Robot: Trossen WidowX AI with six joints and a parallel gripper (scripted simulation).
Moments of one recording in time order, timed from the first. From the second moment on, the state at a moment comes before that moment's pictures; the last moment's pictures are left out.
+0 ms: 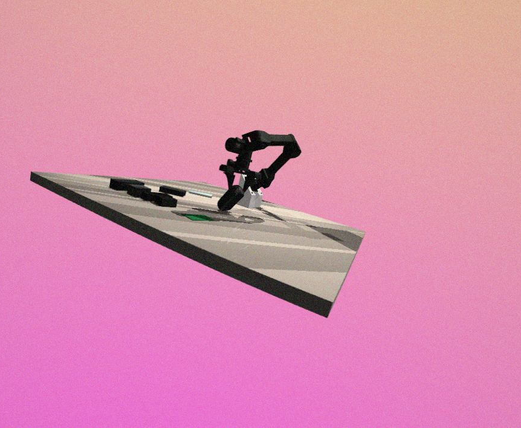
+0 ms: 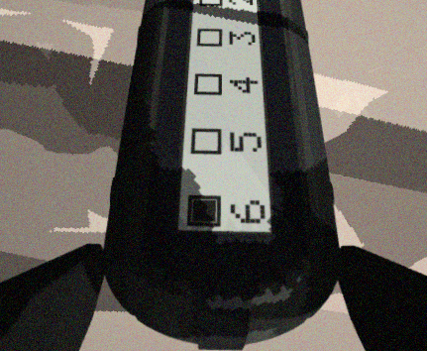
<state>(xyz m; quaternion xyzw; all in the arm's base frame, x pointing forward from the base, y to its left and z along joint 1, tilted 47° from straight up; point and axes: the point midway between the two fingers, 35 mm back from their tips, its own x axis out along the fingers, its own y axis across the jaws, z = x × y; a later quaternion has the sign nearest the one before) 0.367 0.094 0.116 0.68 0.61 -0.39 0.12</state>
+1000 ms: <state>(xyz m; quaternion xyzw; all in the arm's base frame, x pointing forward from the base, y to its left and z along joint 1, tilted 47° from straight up) 0.360 0.072 0.109 0.68 0.61 -0.38 0.12</state>
